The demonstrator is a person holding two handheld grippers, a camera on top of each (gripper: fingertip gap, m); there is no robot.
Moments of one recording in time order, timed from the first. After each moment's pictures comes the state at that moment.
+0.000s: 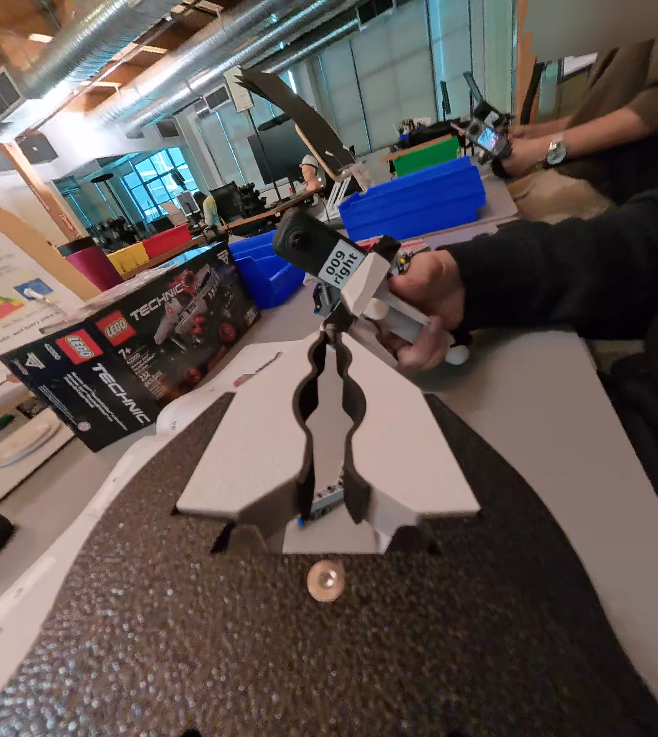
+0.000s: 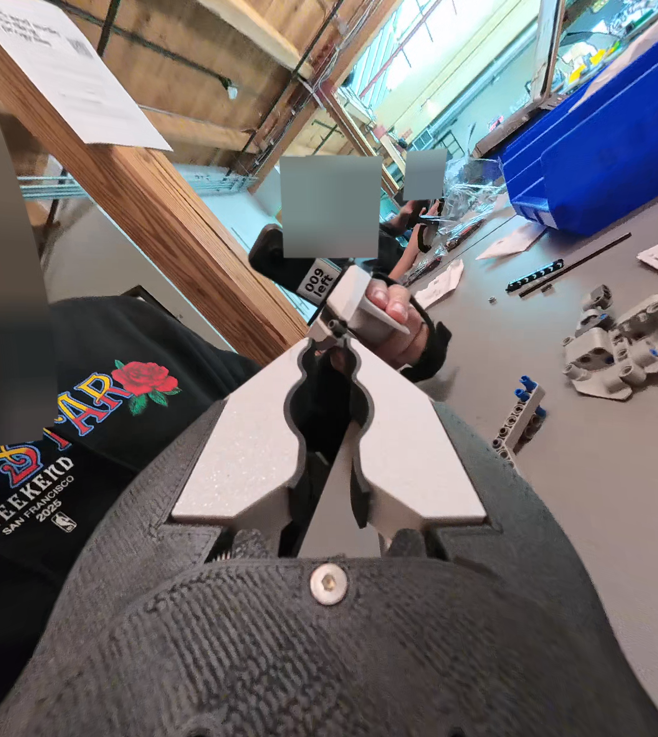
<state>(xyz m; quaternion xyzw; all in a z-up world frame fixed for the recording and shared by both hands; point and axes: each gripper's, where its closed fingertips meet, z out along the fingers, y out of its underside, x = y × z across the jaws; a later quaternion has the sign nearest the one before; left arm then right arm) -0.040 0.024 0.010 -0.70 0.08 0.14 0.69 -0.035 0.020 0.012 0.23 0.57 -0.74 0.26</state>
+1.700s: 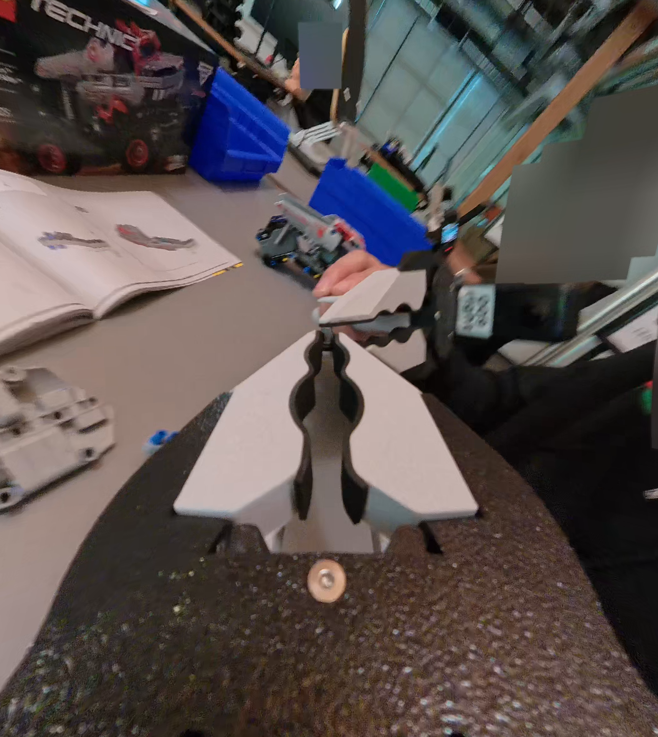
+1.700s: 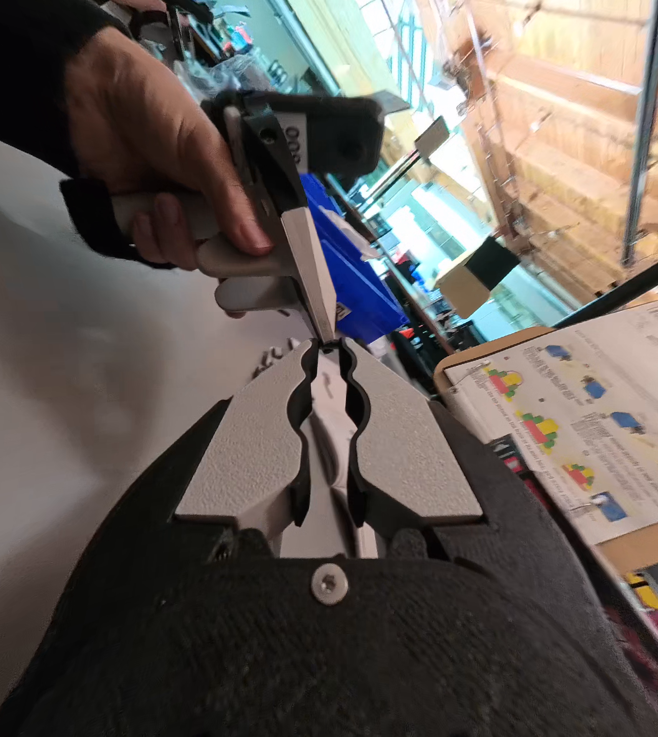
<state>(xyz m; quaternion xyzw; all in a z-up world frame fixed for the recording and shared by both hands) -0.051 0.029 0.000 -0.72 -0.21 -0.20 0.63 -0.054 0.014 0.008 -0.04 0.71 -0.51 -0.49</state>
